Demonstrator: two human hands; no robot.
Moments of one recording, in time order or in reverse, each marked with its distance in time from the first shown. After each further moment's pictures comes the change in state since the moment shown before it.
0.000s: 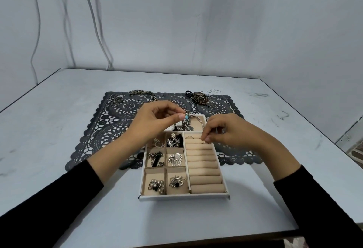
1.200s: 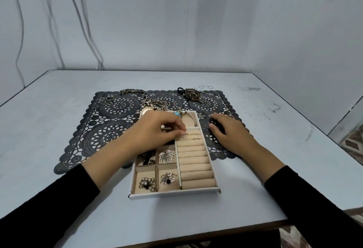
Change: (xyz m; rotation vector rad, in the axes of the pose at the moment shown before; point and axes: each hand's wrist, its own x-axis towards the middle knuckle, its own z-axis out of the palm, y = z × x) left_hand 0.004 -0.011 0.011 0.509 -0.272 0.278; right_hand -0.013 0.054 0.033 -0.253 0.363 0.248
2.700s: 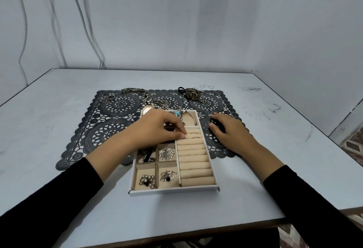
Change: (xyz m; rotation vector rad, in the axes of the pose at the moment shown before) left_hand 0.007 0.001 -0.001 0.032 -0.116 -0.116; right_hand -0.001 -0.001 -0.002 0.035 0.000 0.012
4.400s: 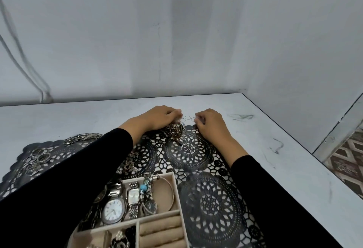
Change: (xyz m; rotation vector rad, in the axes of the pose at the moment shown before) left_hand 0.270 -0.095 0.017 0.174 -0.172 -0.148; right_hand 0.194 0.078 0.015 0.009 0.136 0.188
